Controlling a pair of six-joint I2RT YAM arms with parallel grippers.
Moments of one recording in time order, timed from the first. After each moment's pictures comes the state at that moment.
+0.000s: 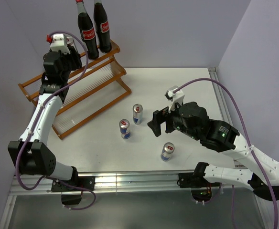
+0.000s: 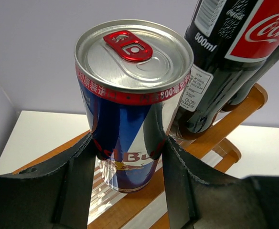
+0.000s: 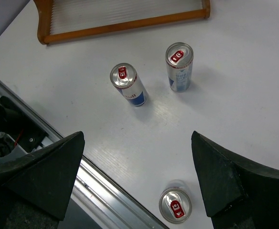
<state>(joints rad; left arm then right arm) -0.08 1.44 1.39 0.02 -0.07 -0.12 0.99 0.91 1.22 -0.75 0.26 0.33</state>
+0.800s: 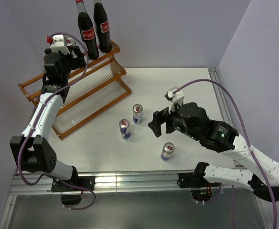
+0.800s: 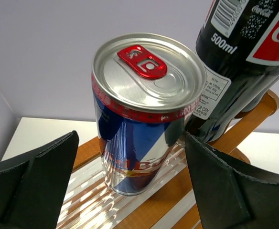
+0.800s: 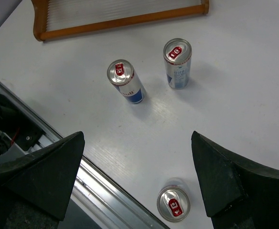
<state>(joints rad) -0.06 1.48 1.36 0.12 -0.05 -0.11 0.98 0.90 1.20 -0.75 0.25 0.32</state>
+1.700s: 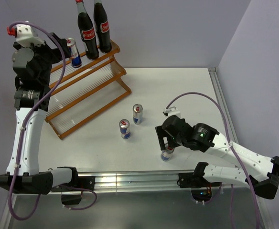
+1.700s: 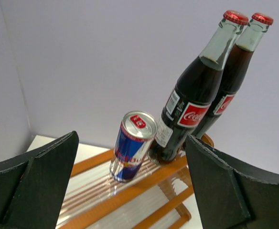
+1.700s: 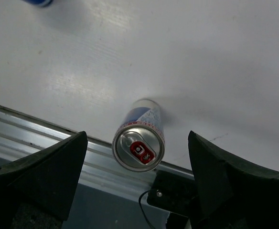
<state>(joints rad) -0.06 1.25 1.61 -0.19 -0.13 -0.22 0.98 0.96 1.00 -1.04 0.34 0.60</state>
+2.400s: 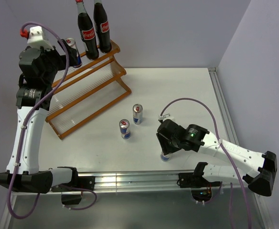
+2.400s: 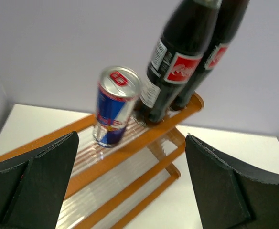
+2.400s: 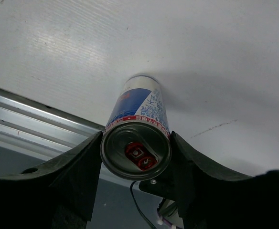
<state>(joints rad) -0.07 1.24 1.61 -0.36 -0.04 -0.25 0.98 1.02 0.89 -1.04 0.24 0.57</state>
